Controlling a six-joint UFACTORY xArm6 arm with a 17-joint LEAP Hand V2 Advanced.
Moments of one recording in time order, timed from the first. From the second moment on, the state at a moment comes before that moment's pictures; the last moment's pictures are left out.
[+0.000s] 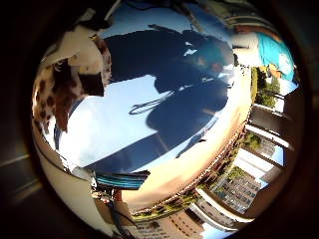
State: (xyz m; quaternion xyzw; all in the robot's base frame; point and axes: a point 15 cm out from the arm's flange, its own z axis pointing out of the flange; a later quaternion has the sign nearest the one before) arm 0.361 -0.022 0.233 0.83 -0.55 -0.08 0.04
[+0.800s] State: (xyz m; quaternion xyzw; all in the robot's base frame) arm 0.409 0.181 0.446 0.88 -0.48 -0.01 -0.06
